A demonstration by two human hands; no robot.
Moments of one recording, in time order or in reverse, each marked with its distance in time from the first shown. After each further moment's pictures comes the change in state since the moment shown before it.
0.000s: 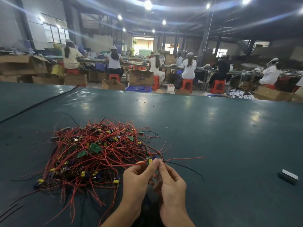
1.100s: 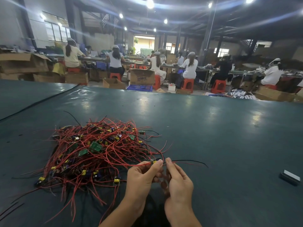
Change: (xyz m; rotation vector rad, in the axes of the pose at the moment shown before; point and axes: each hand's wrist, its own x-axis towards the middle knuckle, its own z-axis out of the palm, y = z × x) left_hand -0.004 0.005 0.007 -0.003 -0.060 -0.004; right_hand 0.004 -0.008 -0.004 0.069 0.128 0.054
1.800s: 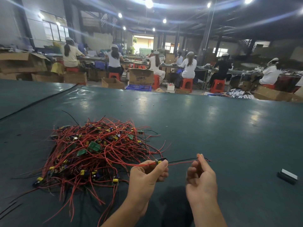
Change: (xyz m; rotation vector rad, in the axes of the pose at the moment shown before) left_hand -0.007 0.007 0.011 -0.048 -0.068 0.031; right_hand 0.020 -0.051 -0.027 0.290 0.106 0.007
